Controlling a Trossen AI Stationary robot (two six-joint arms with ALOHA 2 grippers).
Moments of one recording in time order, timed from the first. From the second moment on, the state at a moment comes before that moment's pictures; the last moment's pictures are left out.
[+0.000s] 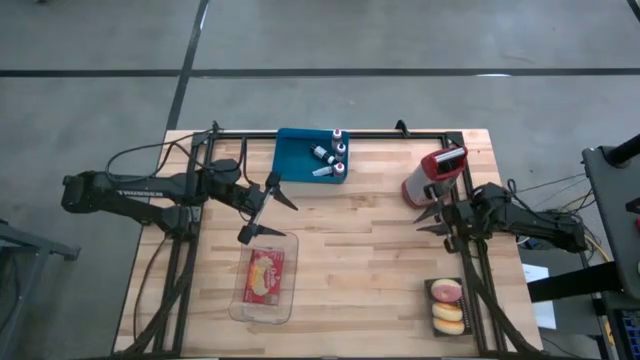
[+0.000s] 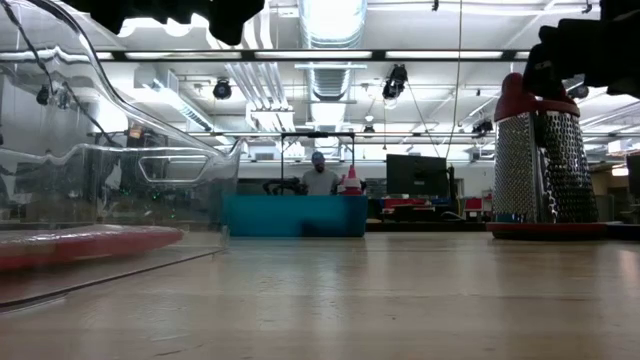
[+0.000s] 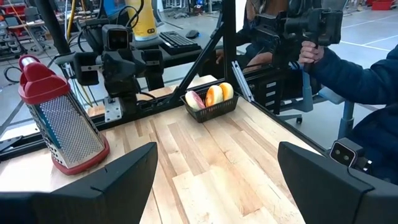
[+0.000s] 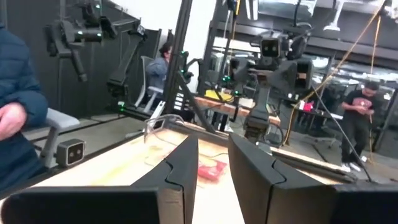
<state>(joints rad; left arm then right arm) 0.10 1.05 0.71 0.07 0.48 0.24 -0.19 0.00 0.01 0.18 -0.54 -0.09</state>
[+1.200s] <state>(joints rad) 0.10 1.03 0.71 0.04 0.47 0.20 -0.19 0.00 0.01 0.15 -0.36 -0.04</state>
